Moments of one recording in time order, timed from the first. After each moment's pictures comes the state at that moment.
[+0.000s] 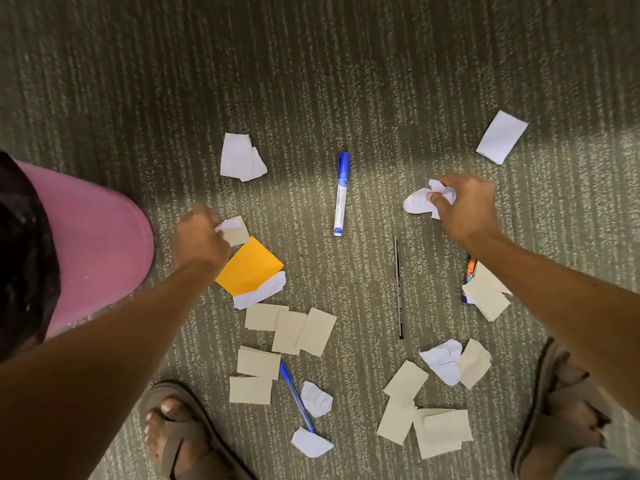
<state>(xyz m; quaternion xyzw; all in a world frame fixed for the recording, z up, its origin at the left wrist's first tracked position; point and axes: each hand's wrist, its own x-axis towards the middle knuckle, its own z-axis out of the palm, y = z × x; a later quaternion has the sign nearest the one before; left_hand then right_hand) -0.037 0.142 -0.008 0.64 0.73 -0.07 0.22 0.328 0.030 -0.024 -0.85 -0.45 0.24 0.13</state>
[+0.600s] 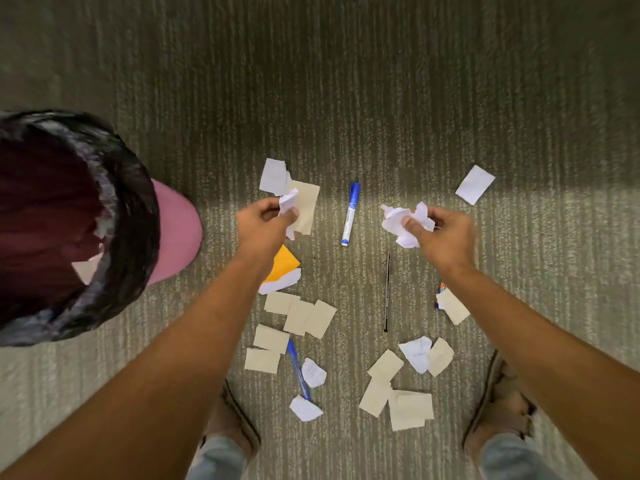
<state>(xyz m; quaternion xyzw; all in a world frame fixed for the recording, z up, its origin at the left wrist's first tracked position) 0.027 0.126 0.126 0.37 0.70 0.23 0.56 0.271 0.033 0.099 -0.84 -0.29 0.36 0.29</state>
